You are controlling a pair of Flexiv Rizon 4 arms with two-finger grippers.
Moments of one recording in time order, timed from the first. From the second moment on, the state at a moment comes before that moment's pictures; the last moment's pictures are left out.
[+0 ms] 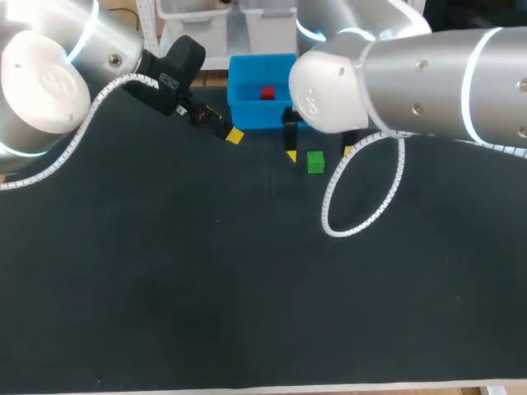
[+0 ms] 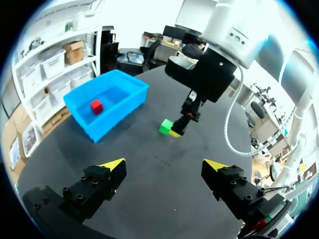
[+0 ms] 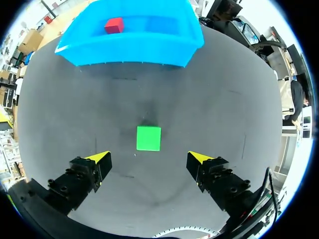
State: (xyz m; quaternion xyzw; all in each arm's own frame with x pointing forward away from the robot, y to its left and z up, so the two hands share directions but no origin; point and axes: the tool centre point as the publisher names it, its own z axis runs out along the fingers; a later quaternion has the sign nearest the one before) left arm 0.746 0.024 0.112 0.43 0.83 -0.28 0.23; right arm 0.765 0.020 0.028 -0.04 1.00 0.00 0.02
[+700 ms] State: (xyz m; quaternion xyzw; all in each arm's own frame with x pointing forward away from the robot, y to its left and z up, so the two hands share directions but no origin) left arm 0.746 0.024 0.112 0.43 0.83 -0.28 0.23; right arm 0.788 0.024 -0.001 -0.02 1.00 -0.01 0.02
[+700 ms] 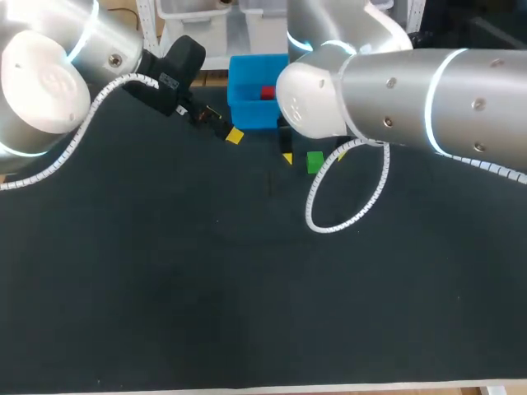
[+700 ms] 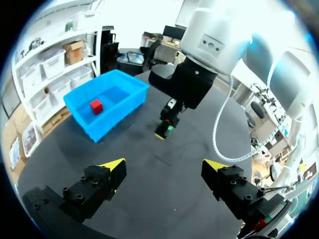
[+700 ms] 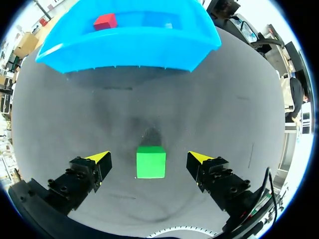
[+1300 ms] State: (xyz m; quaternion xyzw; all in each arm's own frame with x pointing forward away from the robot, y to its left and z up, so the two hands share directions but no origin) left arm 0.746 0.024 0.112 0.43 0.83 -0.28 0.23; right arm 0.783 0.023 -0.011 0.04 1.00 -0.02 0.02
